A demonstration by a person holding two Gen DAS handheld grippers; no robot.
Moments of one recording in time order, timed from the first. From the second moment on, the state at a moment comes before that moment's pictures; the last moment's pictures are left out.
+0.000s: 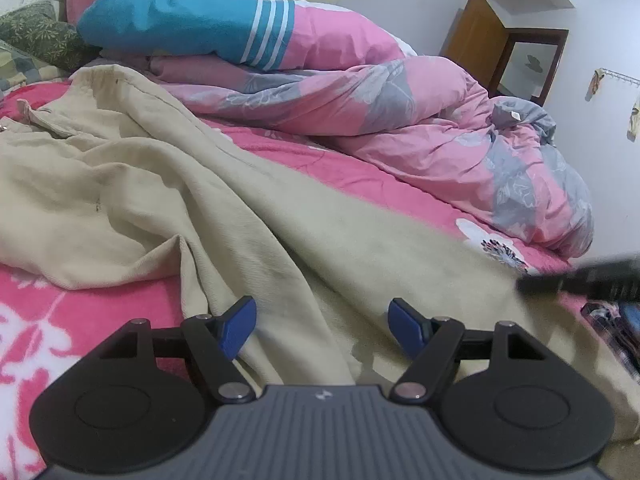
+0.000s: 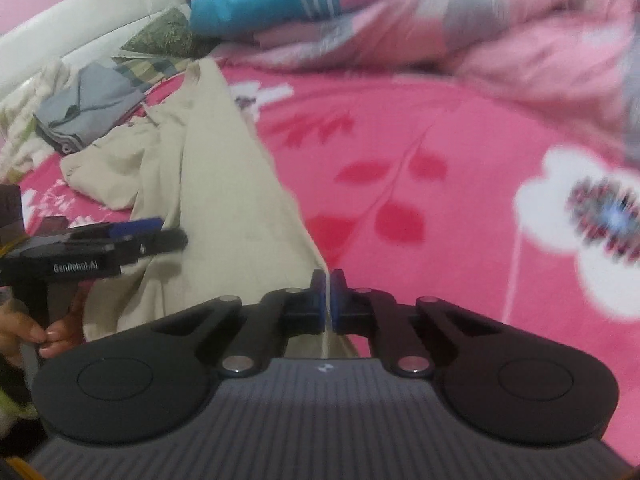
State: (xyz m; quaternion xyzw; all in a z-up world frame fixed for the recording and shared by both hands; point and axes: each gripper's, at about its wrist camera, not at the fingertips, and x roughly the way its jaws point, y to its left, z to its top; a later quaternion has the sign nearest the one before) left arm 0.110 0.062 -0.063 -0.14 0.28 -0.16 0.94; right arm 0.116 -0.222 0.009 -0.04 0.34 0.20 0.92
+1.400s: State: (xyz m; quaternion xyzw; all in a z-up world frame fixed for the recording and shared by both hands) left arm 0.100 0.076 -0.052 -0.18 0.25 -0.18 0.93; right arm 0.276 -0.401 0.036 0.16 0.33 -0.02 0.93
